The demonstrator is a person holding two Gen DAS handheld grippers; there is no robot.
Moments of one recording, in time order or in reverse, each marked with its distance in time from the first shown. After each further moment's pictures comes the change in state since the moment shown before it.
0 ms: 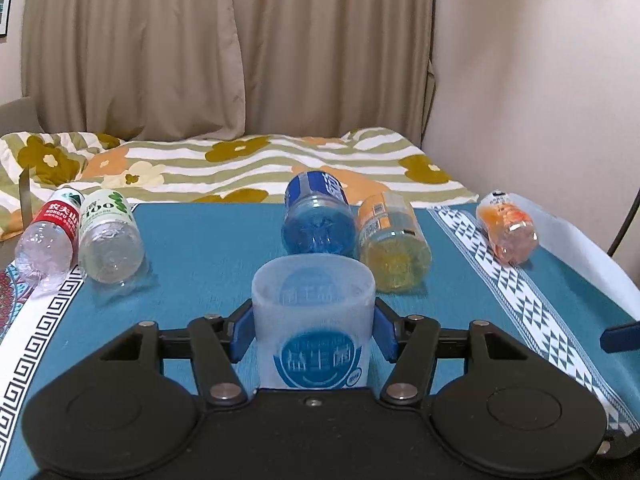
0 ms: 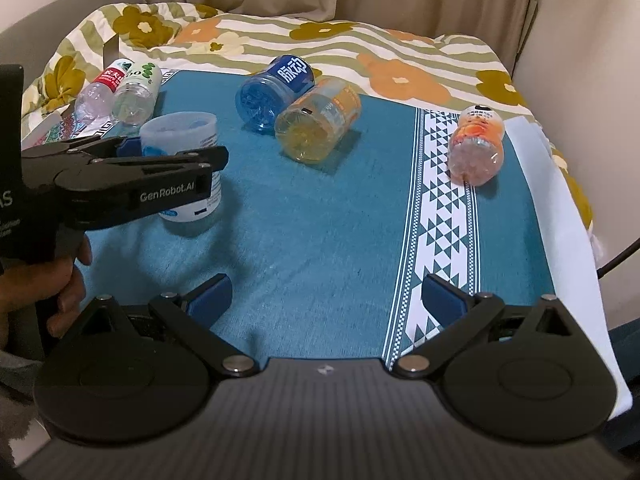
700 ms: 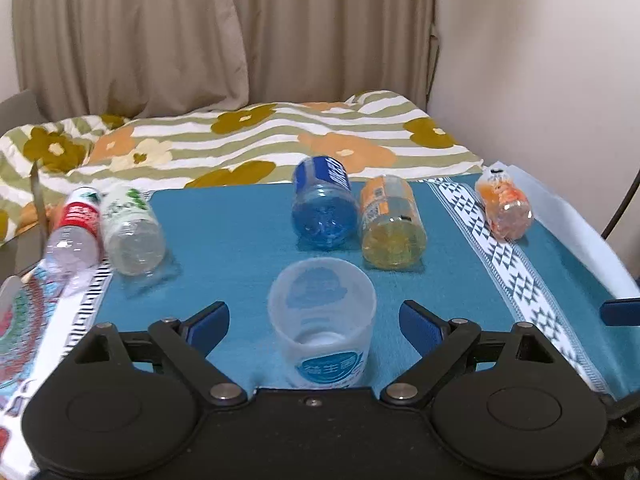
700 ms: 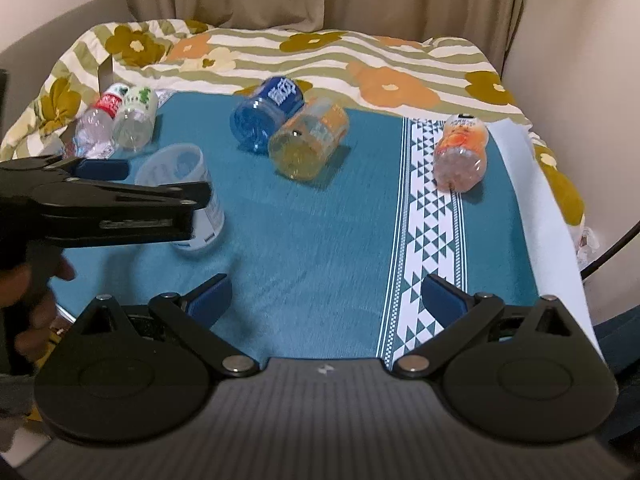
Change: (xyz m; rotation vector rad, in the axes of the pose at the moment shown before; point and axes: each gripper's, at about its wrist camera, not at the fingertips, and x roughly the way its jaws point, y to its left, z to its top) left arm -0.031 -0.001 0.030 0.032 0.135 0.039; right arm -0.023 -0.008 0.009 0.058 -0.024 0.002
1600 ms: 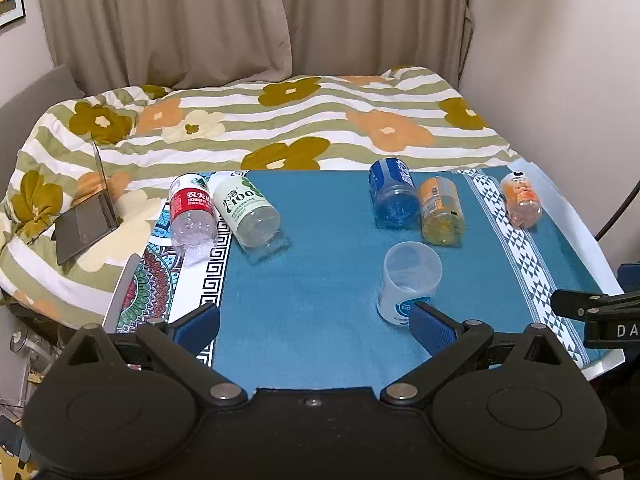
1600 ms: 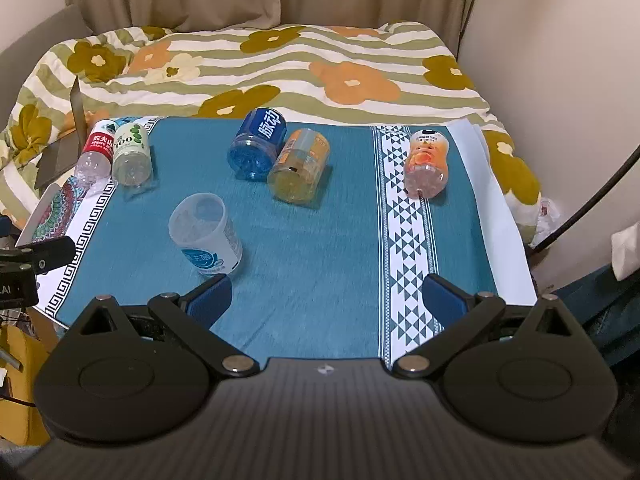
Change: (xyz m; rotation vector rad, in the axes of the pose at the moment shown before) left arm -0.103 0.066 0.027 -0.014 0.136 0.076; right arm -0.061 0.033 0.046 0.109 0.074 -0.117
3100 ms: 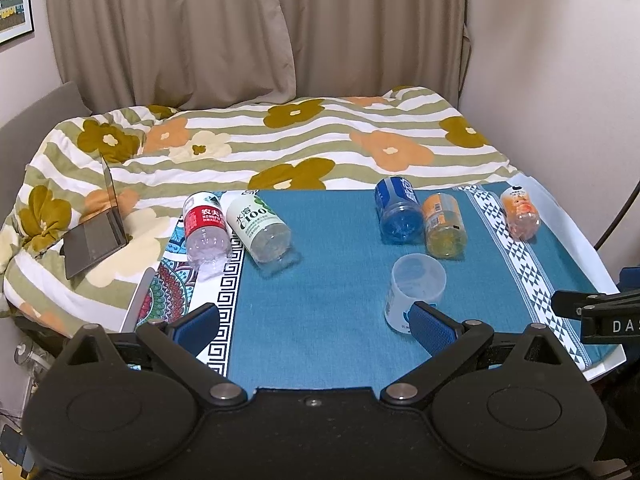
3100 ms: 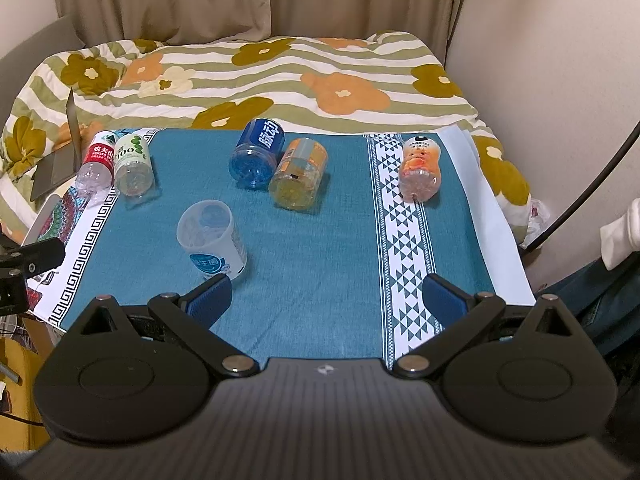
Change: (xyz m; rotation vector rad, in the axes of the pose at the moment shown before) left arm -0.018 0.007 -0.010 0.005 -0.073 0.012; right arm -0.016 0.011 -0.005 0.022 -0.037 -0.031
